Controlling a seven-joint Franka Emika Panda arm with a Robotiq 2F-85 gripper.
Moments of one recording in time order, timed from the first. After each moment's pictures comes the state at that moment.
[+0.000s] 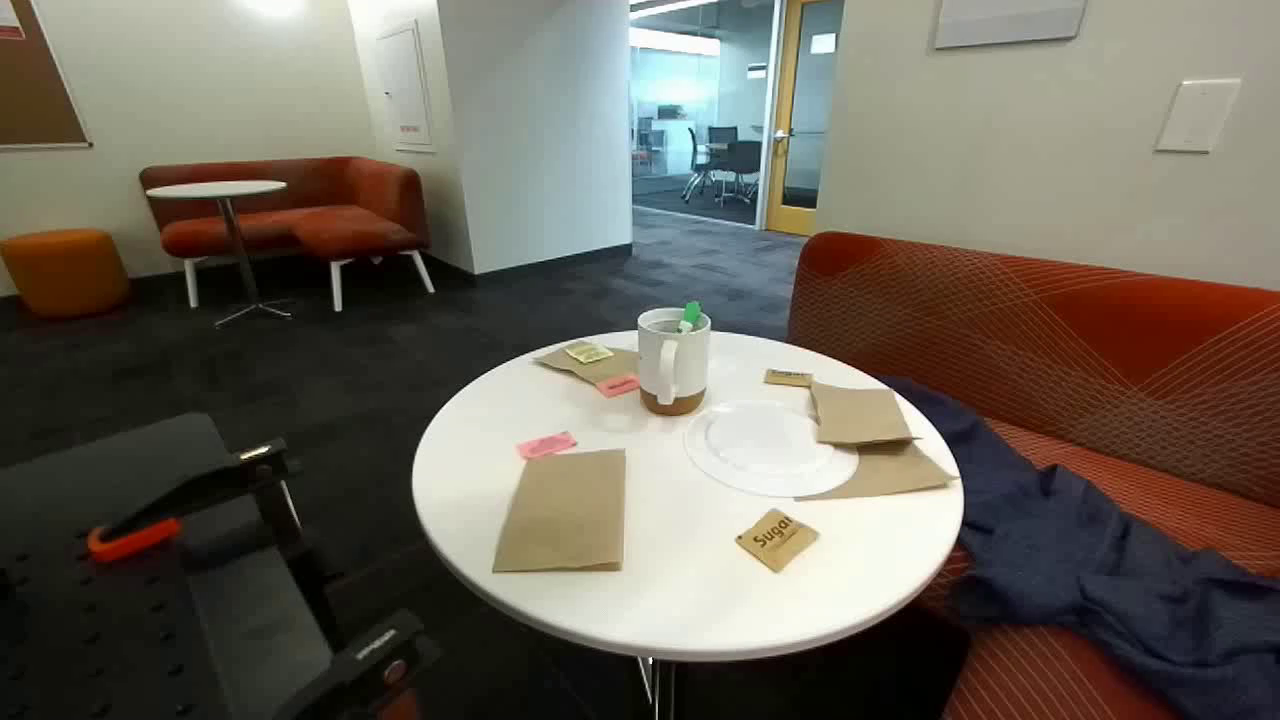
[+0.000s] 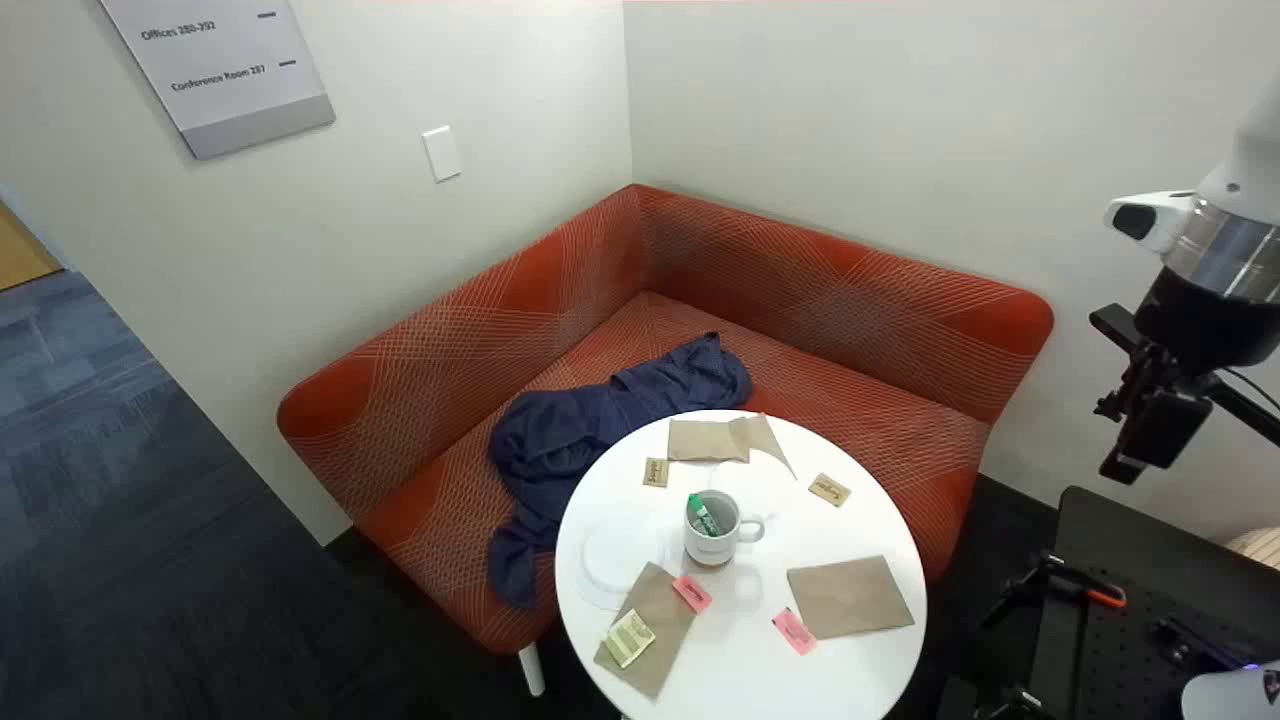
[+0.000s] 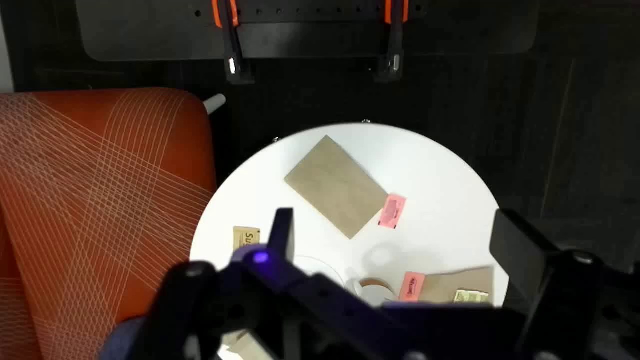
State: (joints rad) arm 0.02 -0.84 0.00 -2.62 0.04 1.73 0.04
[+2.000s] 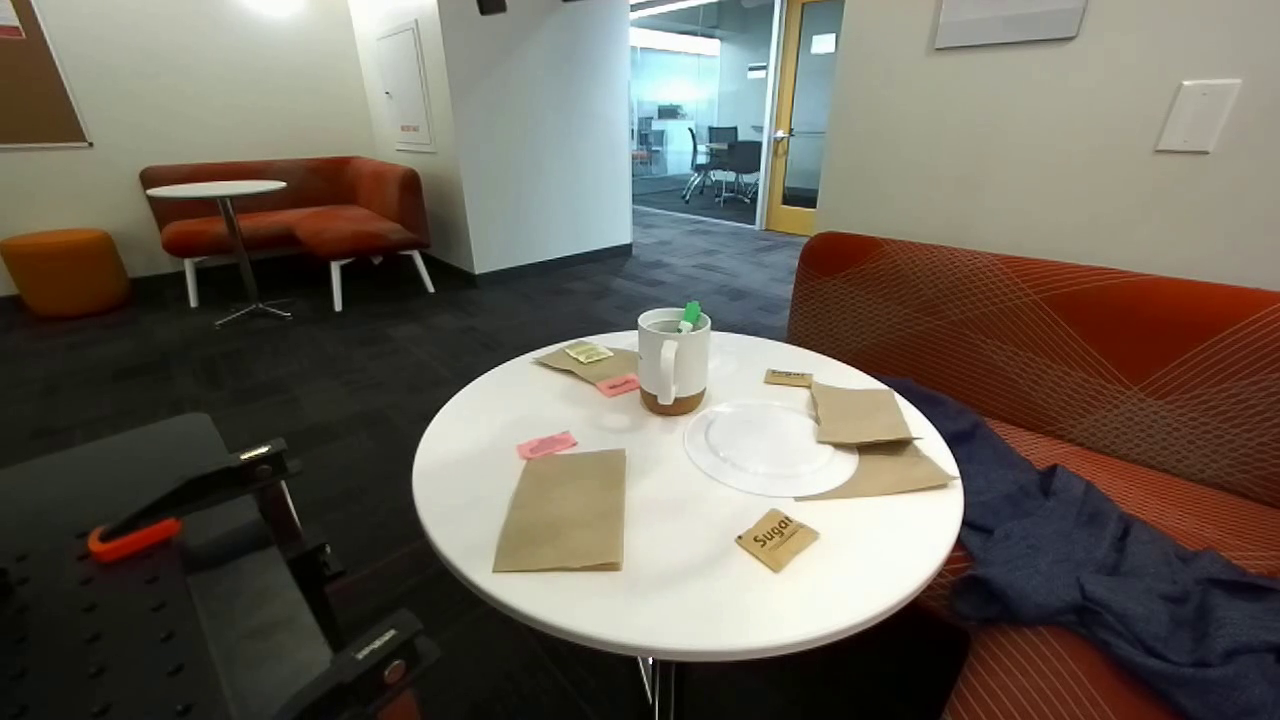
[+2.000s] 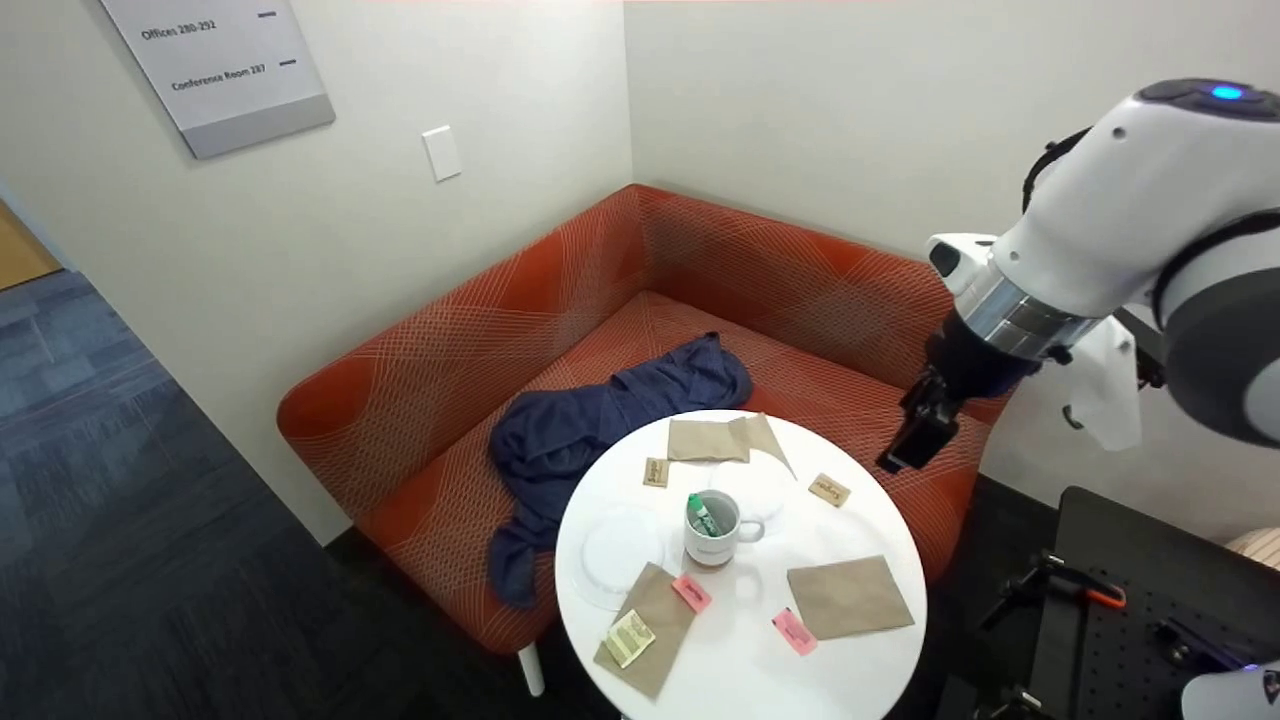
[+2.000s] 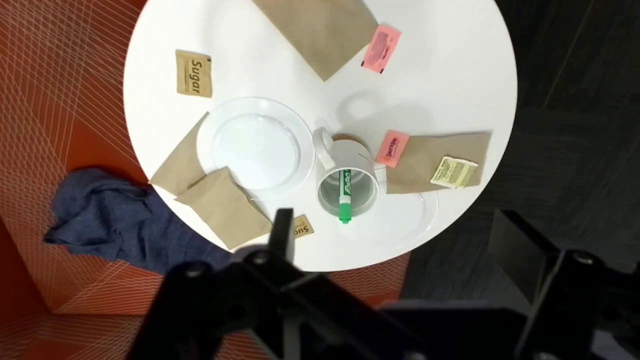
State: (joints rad) arm 0.06 -0.47 0.07 -2.60 0.04 2.38 0.05
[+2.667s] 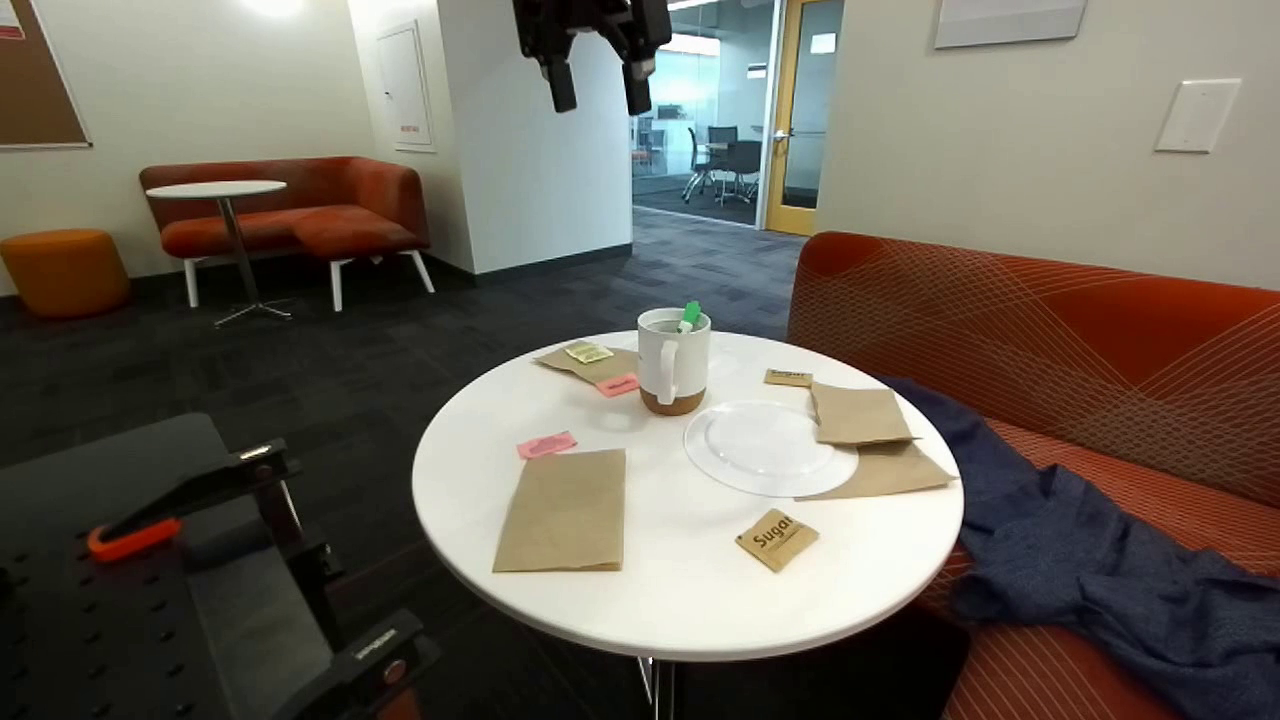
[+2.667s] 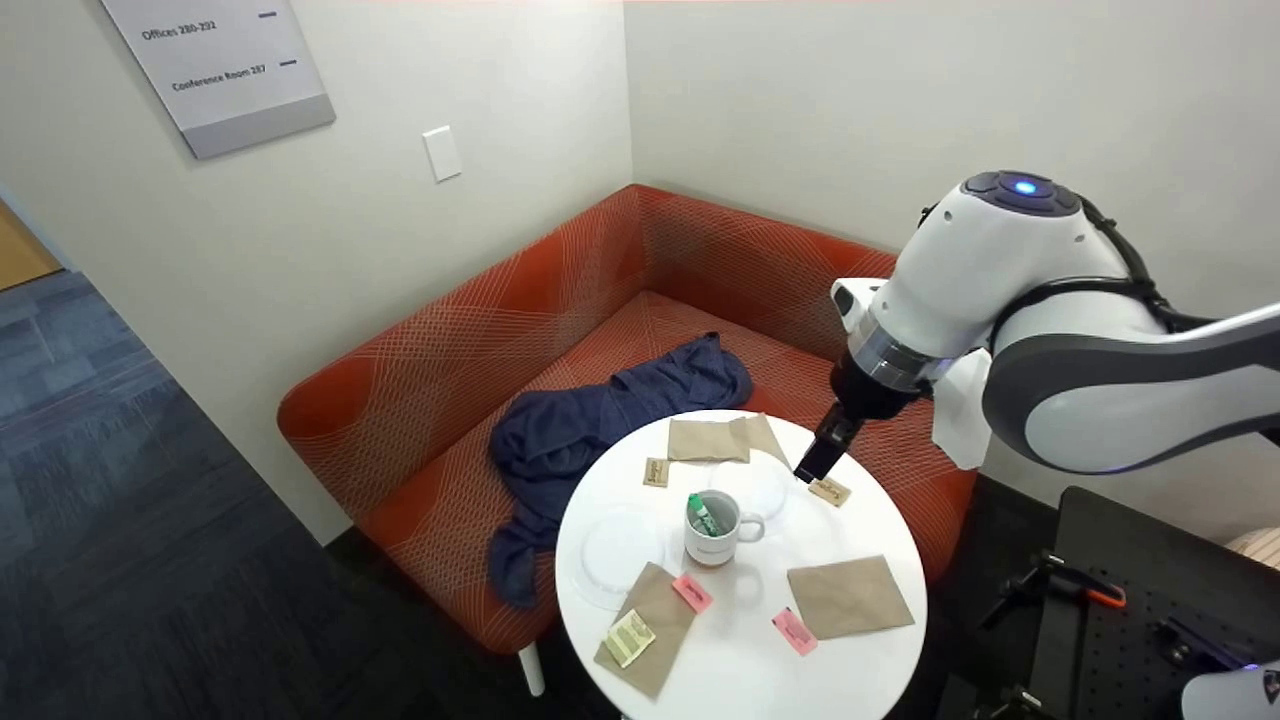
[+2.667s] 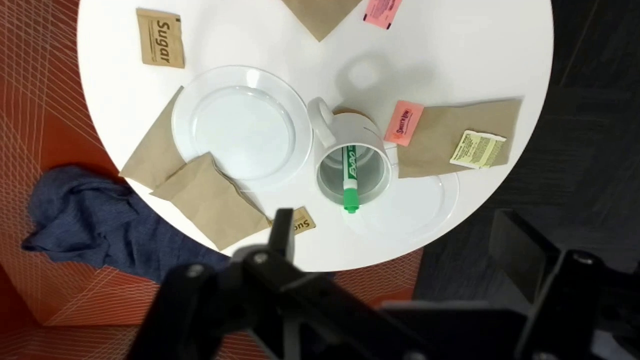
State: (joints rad) arm 0.06 -0.15 0.07 -2.49 0.01 2.59 0.10
